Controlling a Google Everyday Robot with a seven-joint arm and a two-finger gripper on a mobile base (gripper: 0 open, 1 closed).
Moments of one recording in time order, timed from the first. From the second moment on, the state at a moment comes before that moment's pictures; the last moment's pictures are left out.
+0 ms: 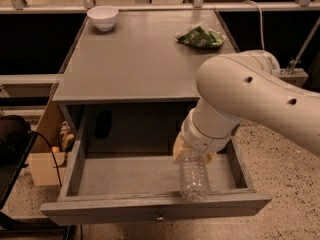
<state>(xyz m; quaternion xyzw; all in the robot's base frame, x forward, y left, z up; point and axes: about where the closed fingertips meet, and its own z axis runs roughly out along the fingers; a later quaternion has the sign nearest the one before) 0.428 -0.069 0.764 -0.99 0.02 -0.04 0.10</state>
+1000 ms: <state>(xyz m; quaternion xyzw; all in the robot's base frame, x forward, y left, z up) 0.464 -0.048 0.830 -0.99 -0.01 -0.11 0.10</state>
